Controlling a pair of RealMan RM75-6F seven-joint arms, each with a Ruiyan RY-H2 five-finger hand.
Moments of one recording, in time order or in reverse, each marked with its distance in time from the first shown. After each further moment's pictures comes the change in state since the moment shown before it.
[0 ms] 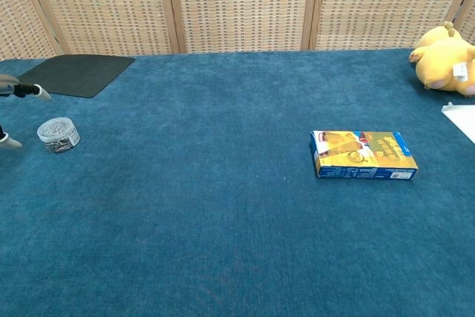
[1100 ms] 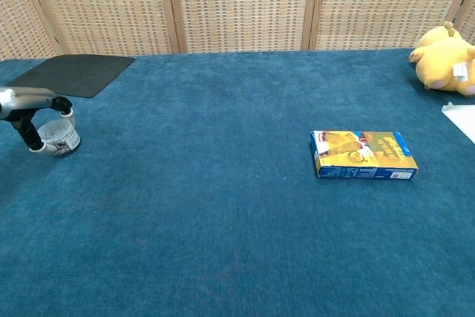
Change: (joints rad) left arm -0.093 -0.127 0.061 0.084 -0.065 0.049 0.014; right arm 0.003 0.004 0.010 0.015 0.024 -0.013 0.036
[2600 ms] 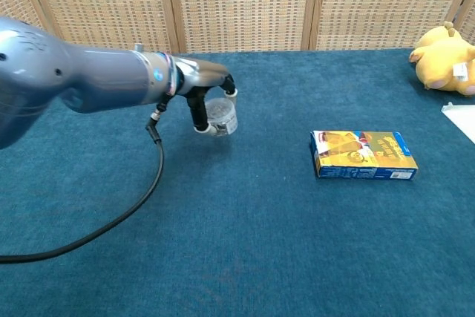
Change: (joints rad) left arm -0.437 -0.243 -0.129 -0.120 -0.239 0.120 0.339; right arm 0.022 0.015 0.033 0.082 0.083 -0.093 0.141
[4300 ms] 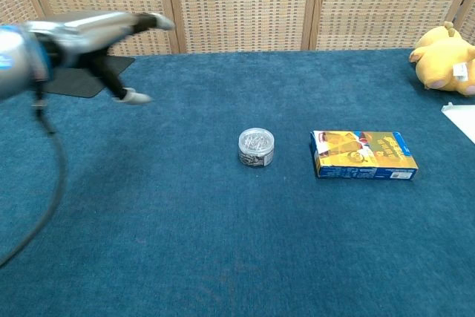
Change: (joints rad) left arm 0.372 0.248 0.155 -0.376 0.585 0.462 -0.297; right arm -0.003 -0.022 -0.003 0.002 -0.001 0.016 -0.065
